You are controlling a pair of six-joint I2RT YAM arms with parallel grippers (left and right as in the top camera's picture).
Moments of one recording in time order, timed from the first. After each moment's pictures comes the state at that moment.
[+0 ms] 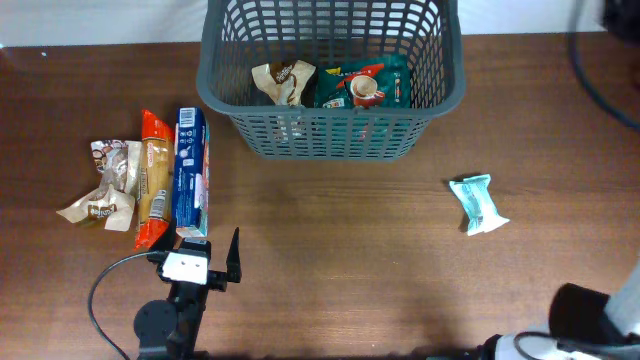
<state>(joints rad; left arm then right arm) 0.03 0.01 0.05 -0.15 0.17 0.11 -0.32 1.73 2.42 -1.18 -0.23 0.19</state>
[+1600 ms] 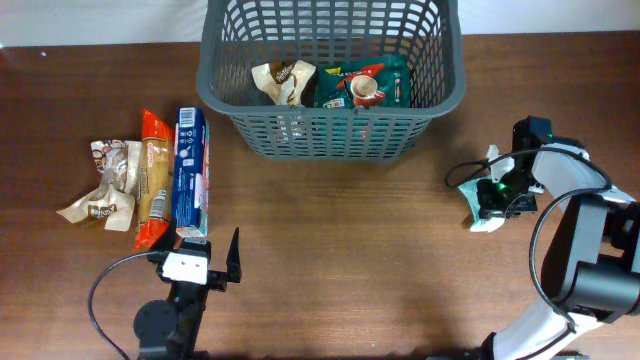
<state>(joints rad) 0.03 0.01 0.05 -0.15 0.17 0.11 -0.24 1.91 1.20 -0.90 -0.06 -0.20</state>
